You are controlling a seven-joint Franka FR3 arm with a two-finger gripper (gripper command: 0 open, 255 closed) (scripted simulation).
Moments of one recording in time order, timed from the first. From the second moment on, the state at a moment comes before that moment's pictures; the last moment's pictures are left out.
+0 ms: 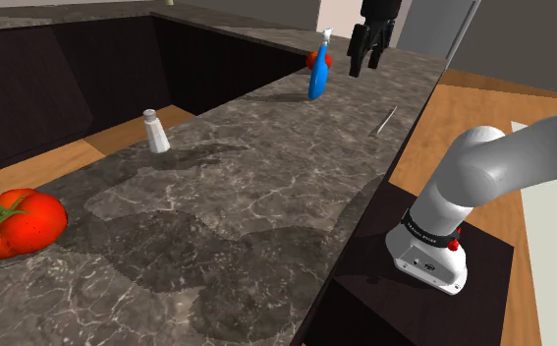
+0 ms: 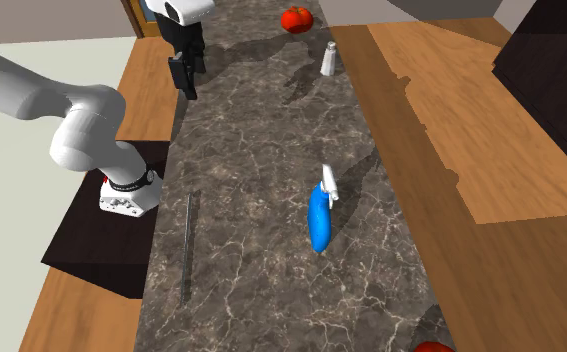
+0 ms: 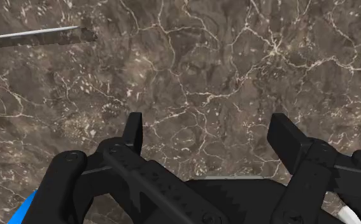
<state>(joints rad) 0.01 -0.78 0.03 -2.30 0.02 1.50 0.05</state>
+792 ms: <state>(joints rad) -0.11 -0.34 -0.01 -1.96 0.11 1.50 0.32</state>
